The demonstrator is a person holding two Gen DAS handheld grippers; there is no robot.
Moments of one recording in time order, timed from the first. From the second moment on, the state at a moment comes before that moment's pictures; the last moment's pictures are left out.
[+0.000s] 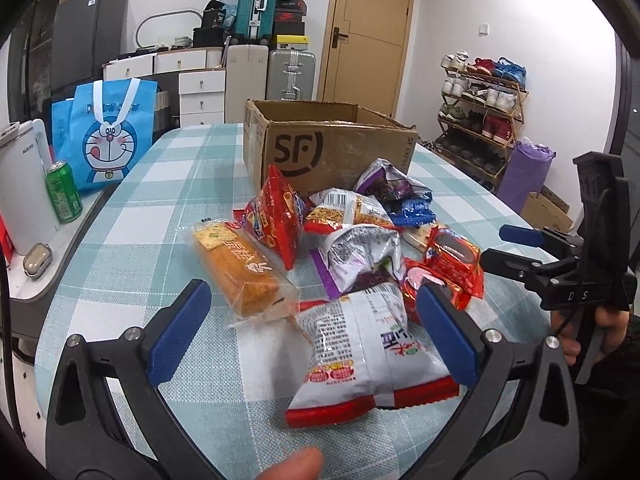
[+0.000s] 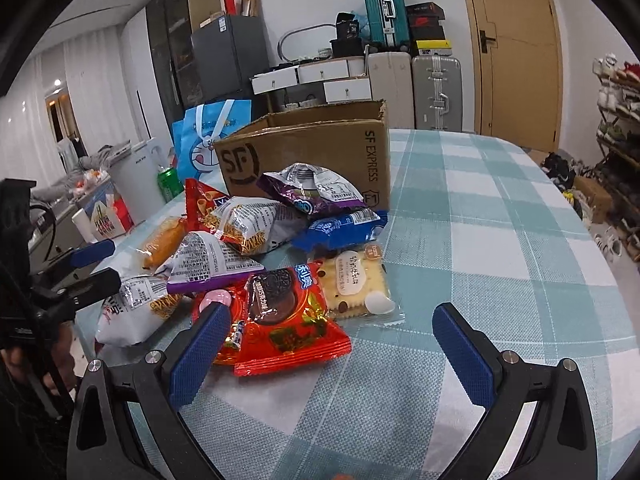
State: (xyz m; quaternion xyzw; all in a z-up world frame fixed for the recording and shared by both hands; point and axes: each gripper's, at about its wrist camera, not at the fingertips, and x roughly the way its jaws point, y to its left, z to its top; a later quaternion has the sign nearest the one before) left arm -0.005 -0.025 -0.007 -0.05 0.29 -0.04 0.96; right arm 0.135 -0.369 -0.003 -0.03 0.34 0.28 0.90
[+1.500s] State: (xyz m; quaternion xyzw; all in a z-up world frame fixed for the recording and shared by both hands) left arm -0.009 -0.047 -0.008 -0.03 0.30 -0.14 0.94; right arm 0.124 -0.355 -0.009 -0.04 0.34 0.32 0.88
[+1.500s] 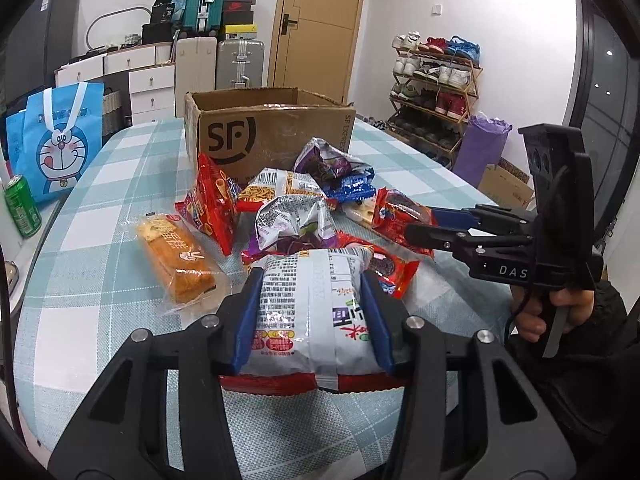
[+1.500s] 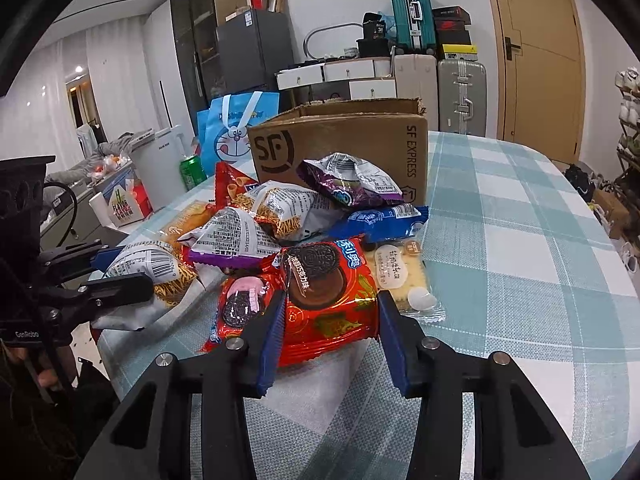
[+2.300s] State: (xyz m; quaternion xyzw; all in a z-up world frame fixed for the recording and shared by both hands) left arm -0.012 -0.019 0.051 -0.07 0.23 -0.07 0.97; right arm 0.128 -0.380 0.044 0.04 0.27 0.32 0.91
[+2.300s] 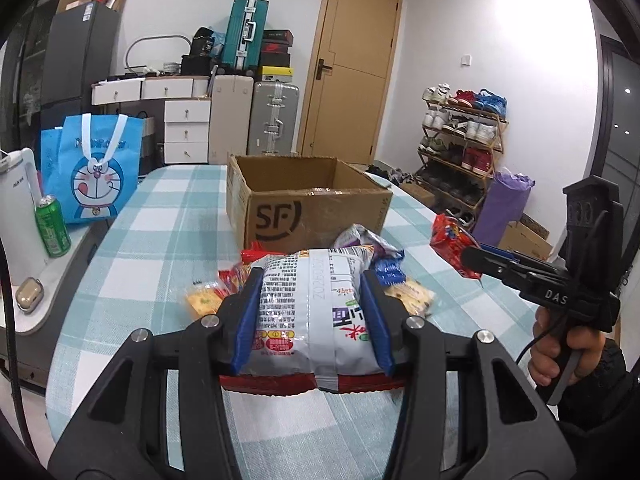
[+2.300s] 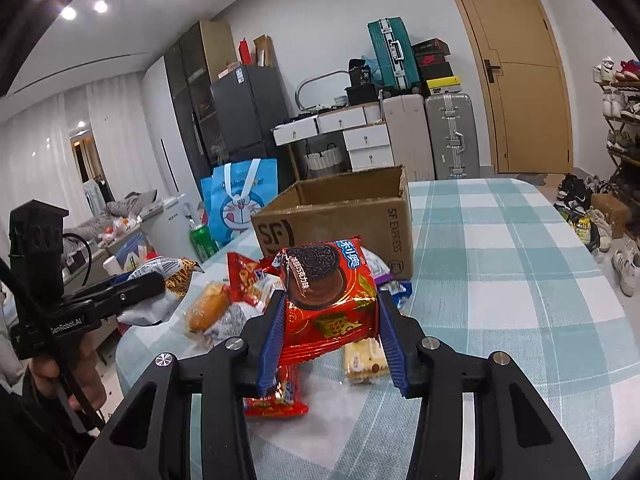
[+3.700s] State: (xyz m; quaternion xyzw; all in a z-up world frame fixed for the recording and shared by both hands) left arm 0.151 0.004 0.112 -0.08 0.22 0.00 0.97; right arm 0.231 -0.333 0.103 0.08 0.27 0.33 0.90
